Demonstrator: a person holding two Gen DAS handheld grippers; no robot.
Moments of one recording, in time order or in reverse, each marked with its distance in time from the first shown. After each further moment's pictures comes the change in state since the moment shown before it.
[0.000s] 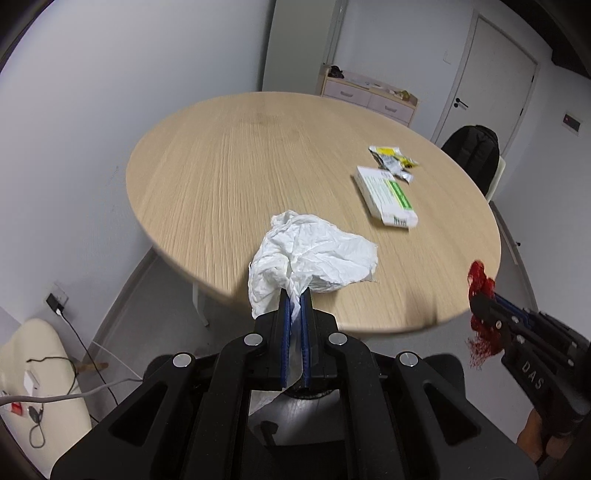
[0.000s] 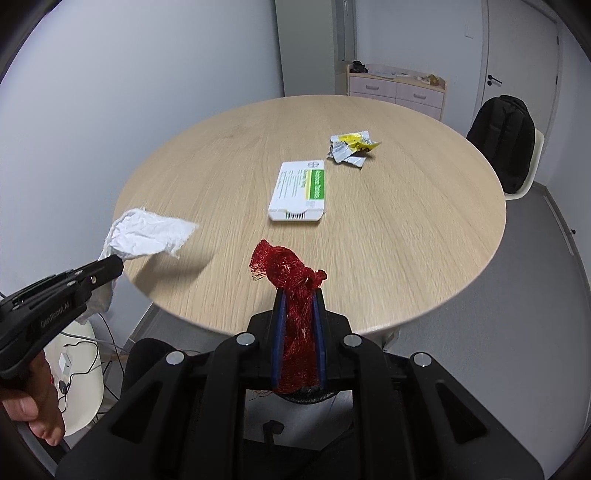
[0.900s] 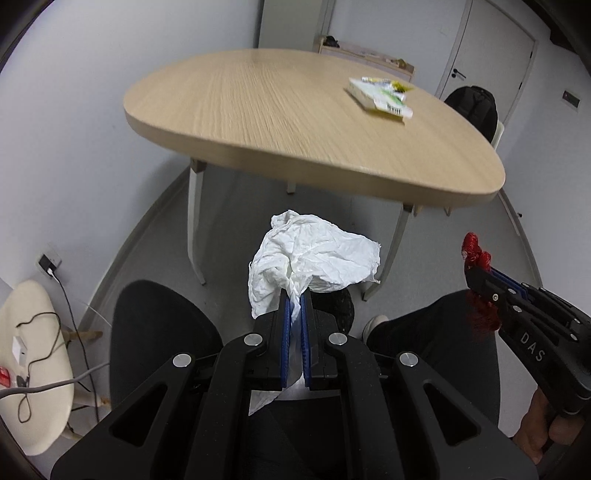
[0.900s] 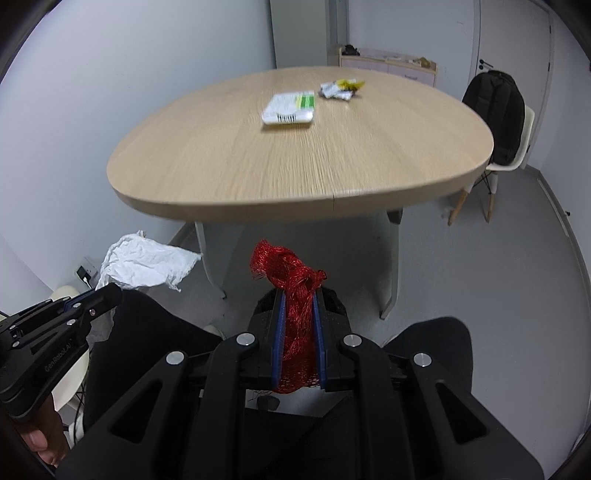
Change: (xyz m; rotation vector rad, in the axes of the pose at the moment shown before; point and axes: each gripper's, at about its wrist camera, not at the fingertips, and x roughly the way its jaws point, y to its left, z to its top) left arm 0.025 -0.003 -0.107 0.018 0.103 -0.003; right arm 0.020 -0.004 -0.099 0.020 0.059 -0.029
